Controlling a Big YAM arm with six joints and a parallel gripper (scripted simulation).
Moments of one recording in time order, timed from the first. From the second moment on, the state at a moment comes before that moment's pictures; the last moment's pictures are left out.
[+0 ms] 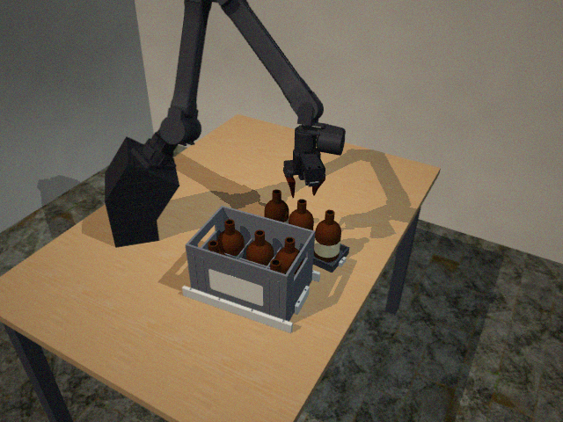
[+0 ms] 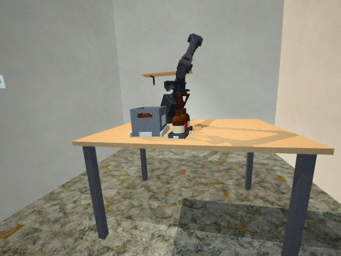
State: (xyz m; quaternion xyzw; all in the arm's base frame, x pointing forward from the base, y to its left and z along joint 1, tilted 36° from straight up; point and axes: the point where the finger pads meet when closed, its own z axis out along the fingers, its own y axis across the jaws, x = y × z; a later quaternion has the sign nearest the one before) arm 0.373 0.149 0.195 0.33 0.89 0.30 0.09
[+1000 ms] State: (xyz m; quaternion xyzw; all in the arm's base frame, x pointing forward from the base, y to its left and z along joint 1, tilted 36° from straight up) arm 0.370 0.149 0.191 0.33 0.89 0.30 0.09
